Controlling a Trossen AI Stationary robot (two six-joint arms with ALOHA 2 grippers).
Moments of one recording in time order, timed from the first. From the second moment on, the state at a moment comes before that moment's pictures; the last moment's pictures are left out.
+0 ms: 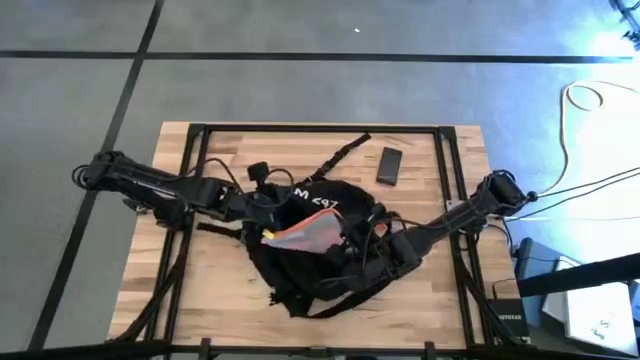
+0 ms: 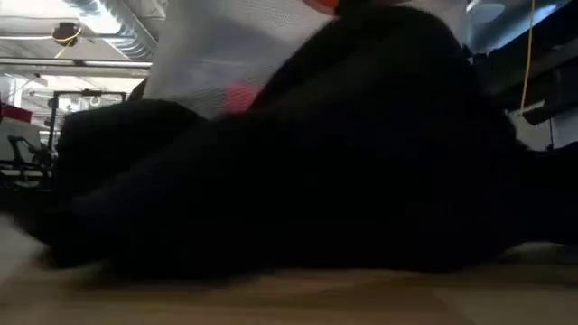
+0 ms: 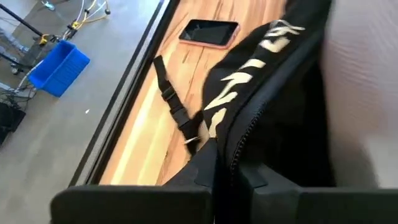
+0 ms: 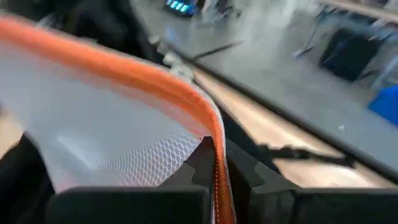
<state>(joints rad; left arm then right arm) -0.22 1.31 1.13 -0.60 -0.69 -0.06 0.49 1.74 1.42 -0.73 1.17 0.91</state>
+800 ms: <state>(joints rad) -0.22 1.31 1.13 -0.56 -0.65 -0.05 0.44 1.74 1.42 -0.66 0.90 0.70</state>
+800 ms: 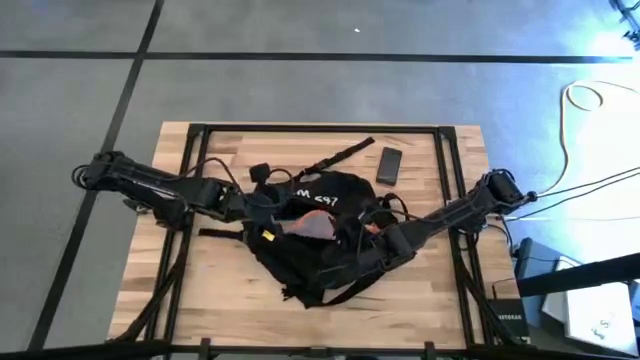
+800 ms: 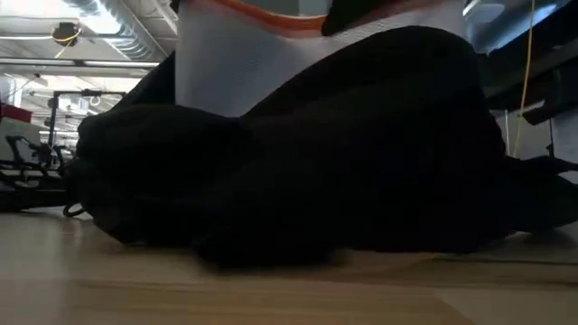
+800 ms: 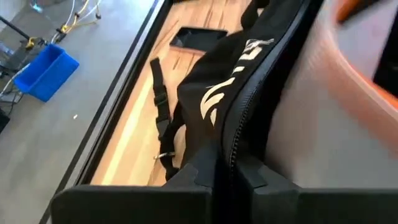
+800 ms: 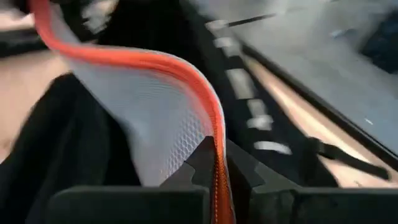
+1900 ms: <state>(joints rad) -0.23 1.31 1.13 -0.41 -0.50 -0.02 0.22 1.81 1.27 -0.45 0.82 0.40</state>
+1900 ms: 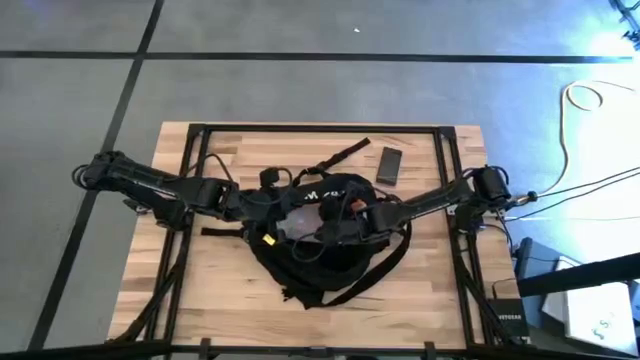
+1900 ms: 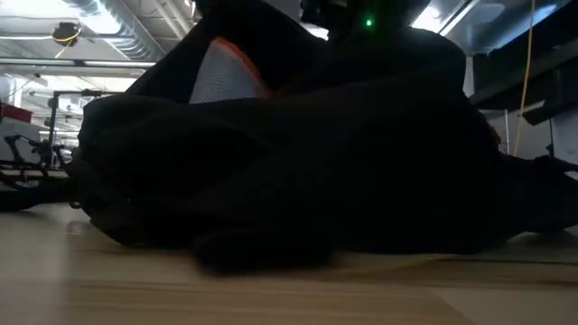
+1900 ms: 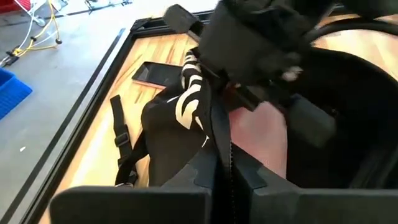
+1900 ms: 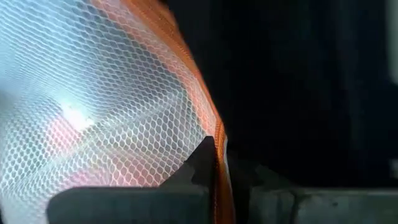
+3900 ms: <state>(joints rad) -0.23 1.31 1.13 -0.43 -0.50 -0.02 0.53 1.92 1.45 -0.37 1.08 0.44</state>
